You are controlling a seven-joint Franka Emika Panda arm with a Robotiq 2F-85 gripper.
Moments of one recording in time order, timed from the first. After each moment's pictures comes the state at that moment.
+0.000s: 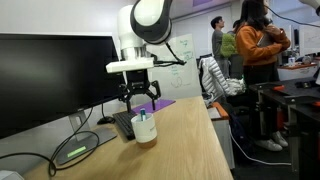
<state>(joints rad) 0.29 0.69 -0.10 -1.73 0.17 2.52 1.47</state>
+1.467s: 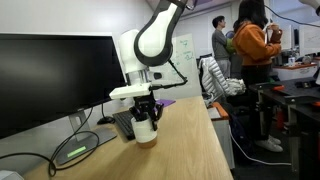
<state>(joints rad) 0.29 0.84 -0.12 -1.65 0.14 2.49 1.76</state>
